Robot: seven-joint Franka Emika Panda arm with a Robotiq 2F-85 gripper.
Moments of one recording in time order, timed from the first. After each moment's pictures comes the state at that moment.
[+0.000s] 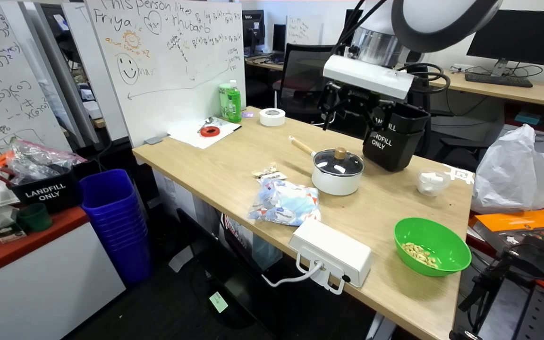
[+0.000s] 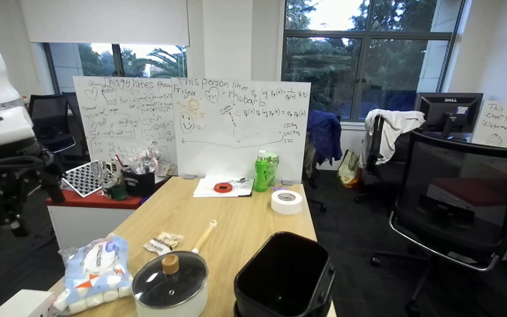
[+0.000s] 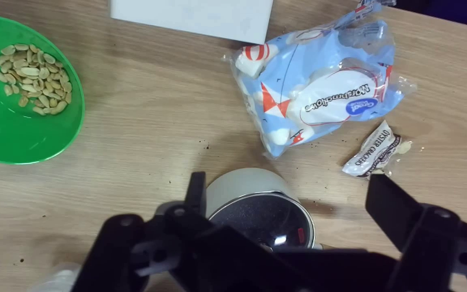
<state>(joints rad) -0.01 0.03 0.14 -2.32 -0.05 2.52 1.30</state>
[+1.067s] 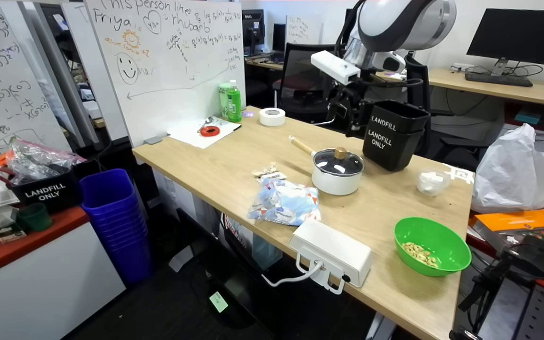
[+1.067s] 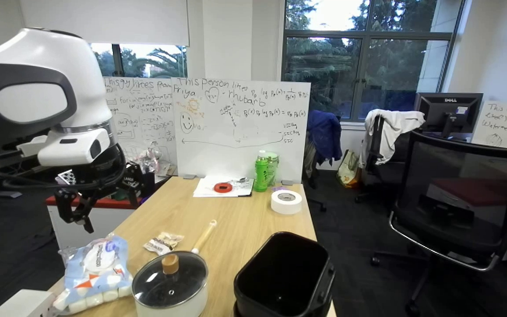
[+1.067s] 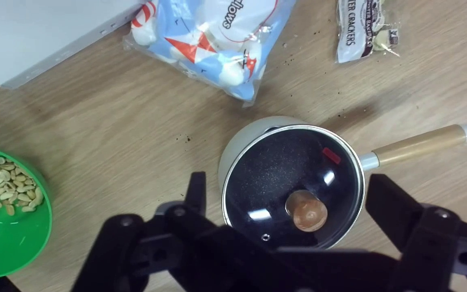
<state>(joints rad) 0.01 0.27 -0.05 -2.07 0.10 2.50 1.71</state>
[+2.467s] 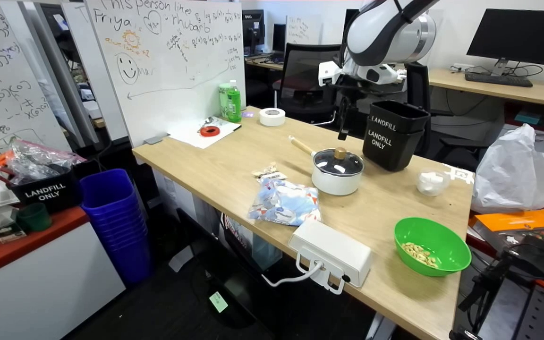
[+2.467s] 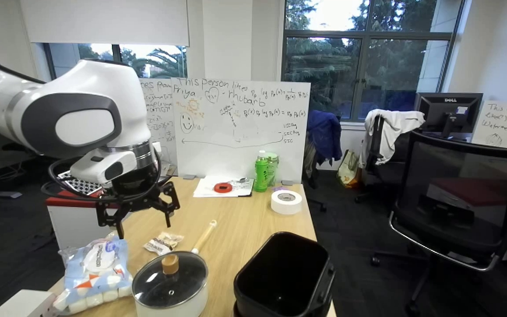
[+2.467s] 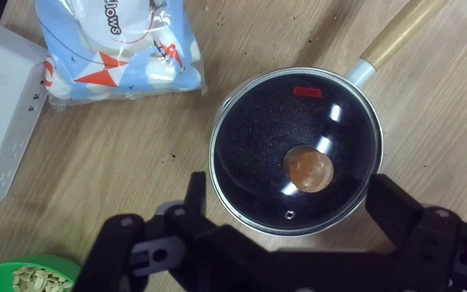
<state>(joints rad) 0.02 0.43 -0.14 -1.93 0.14 2.47 2.17</state>
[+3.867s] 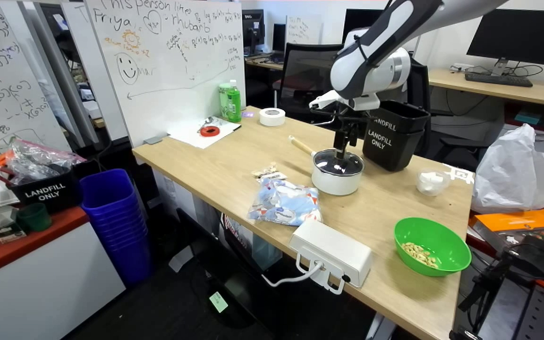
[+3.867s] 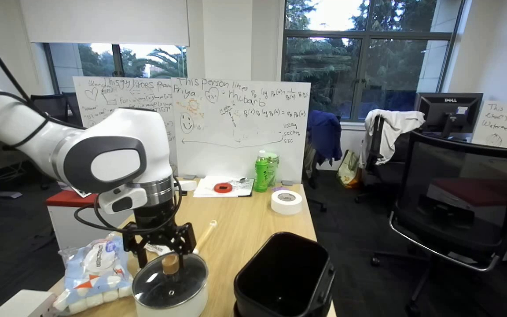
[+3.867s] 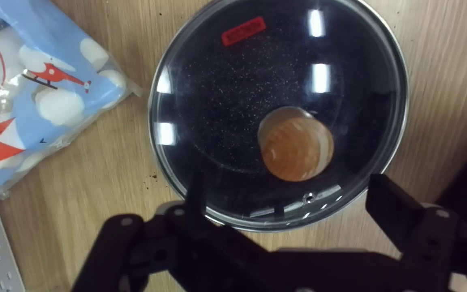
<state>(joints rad) 0.22 0.67 -0.41 -1.79 0.25 2.39 2.60</state>
